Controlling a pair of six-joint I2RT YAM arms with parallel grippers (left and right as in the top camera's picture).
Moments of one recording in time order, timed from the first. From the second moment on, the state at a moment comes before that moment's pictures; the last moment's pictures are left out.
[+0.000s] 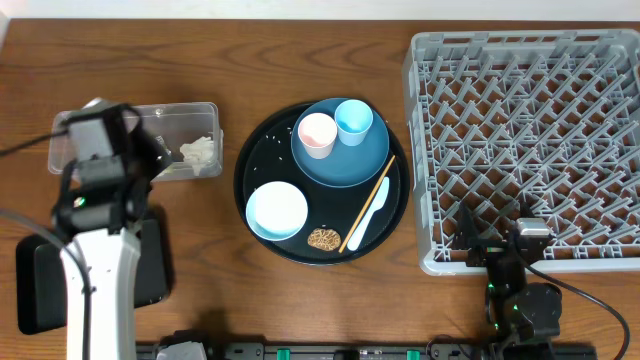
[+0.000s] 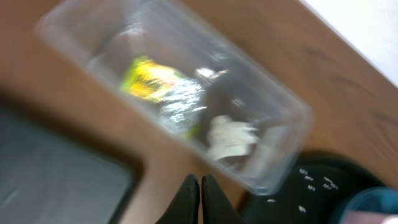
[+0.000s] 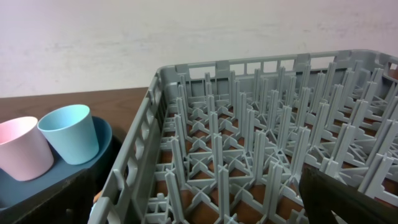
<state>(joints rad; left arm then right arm) 0.22 1.17 1.10 -0.79 -0.13 -0.54 0.12 0.02 0.01 -0.06 0.09 0.12</state>
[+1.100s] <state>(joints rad) 0.85 1.44 1.02 -0.98 -0.11 -0.75 0.11 0.02 0.01 -0.06 0.09 0.12</state>
